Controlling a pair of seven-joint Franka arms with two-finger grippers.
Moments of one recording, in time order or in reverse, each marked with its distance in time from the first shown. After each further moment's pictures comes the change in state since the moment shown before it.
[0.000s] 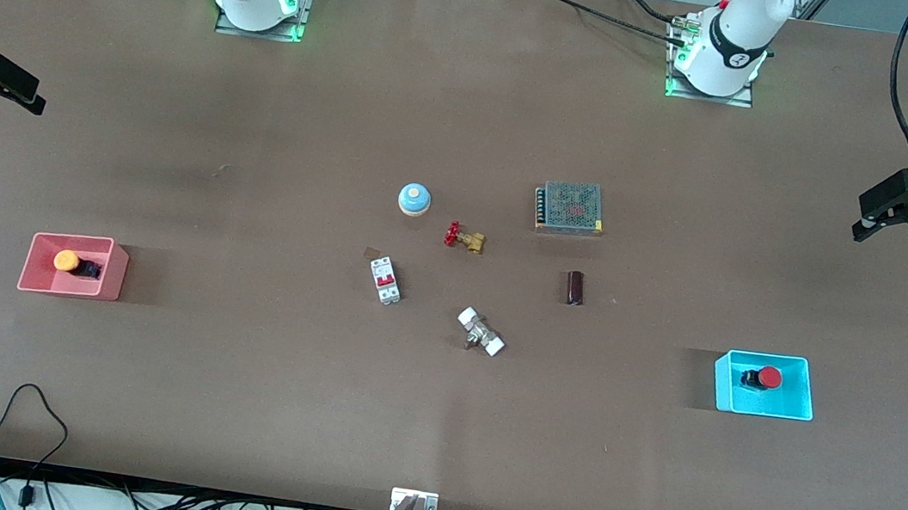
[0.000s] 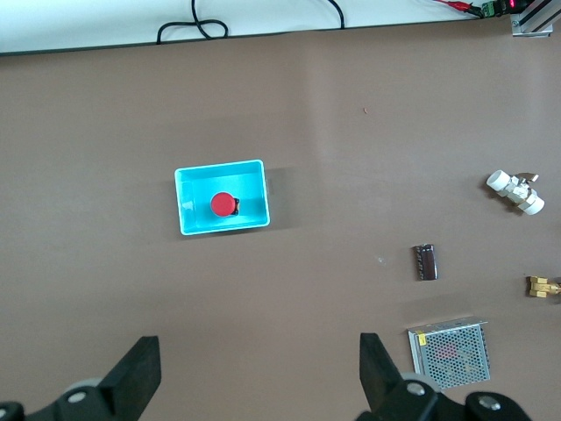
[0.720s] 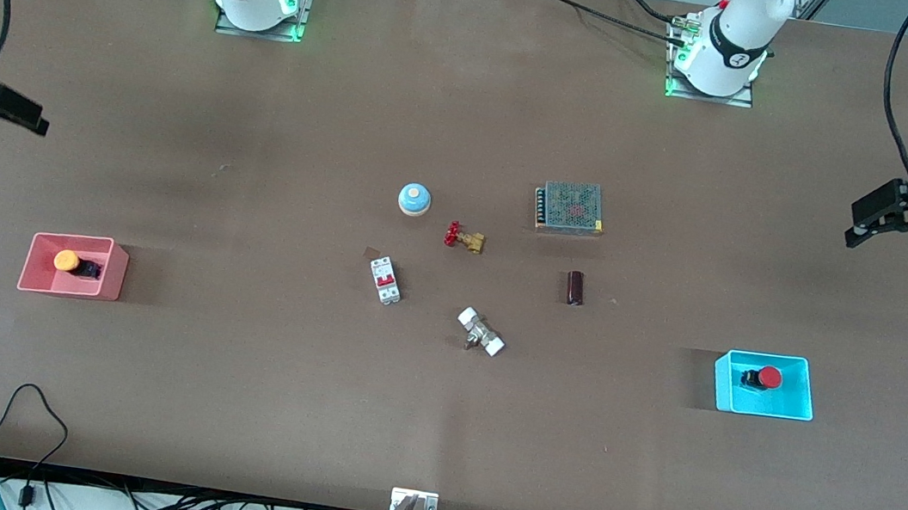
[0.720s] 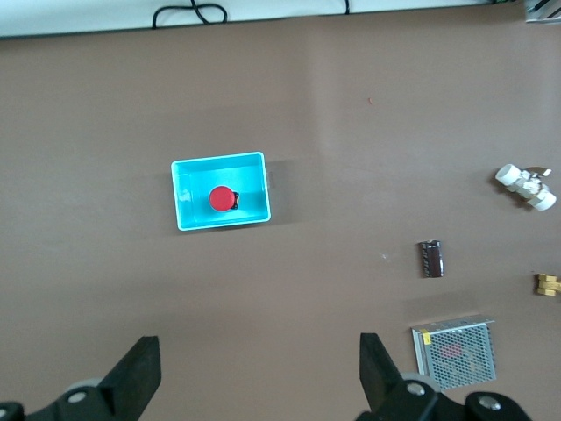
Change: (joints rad) left arm 0.000 0.046 0.007 -0.021 0.000 0.031 0.000; right arm -0.060 0.127 -0.004 -0.041 -0.005 0.115 -0.002
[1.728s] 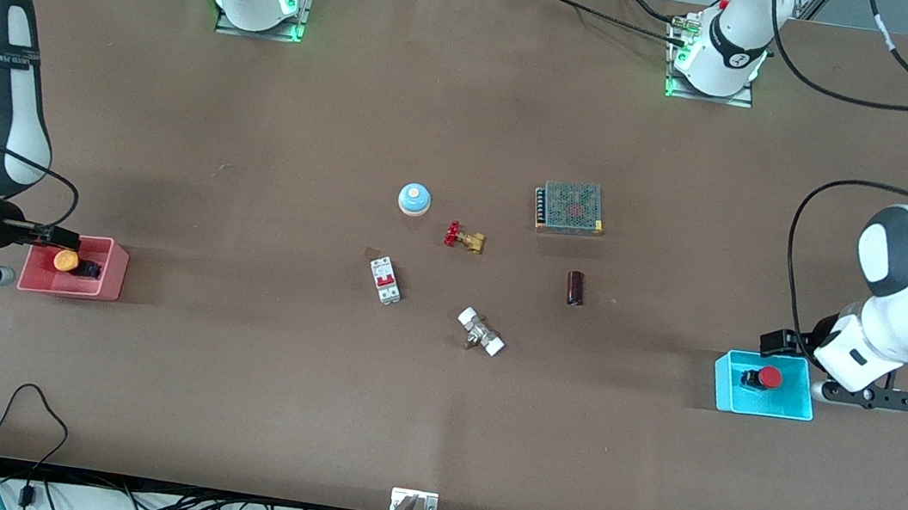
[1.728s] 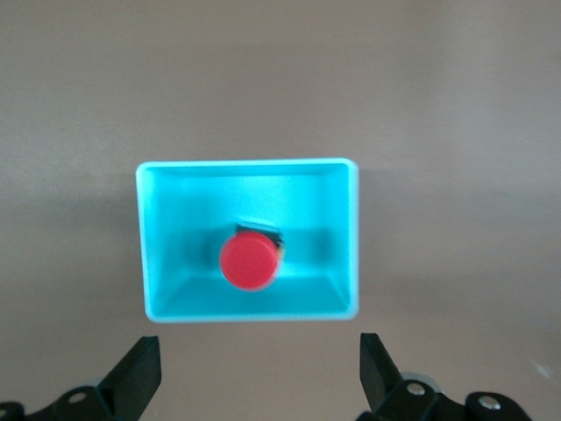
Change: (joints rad) left arm 0.081 0.469 0.019 -0.082 0.006 0.455 0.003; right arm -0.098 0.417 0.000 0.006 -0.008 0.450 -0.168
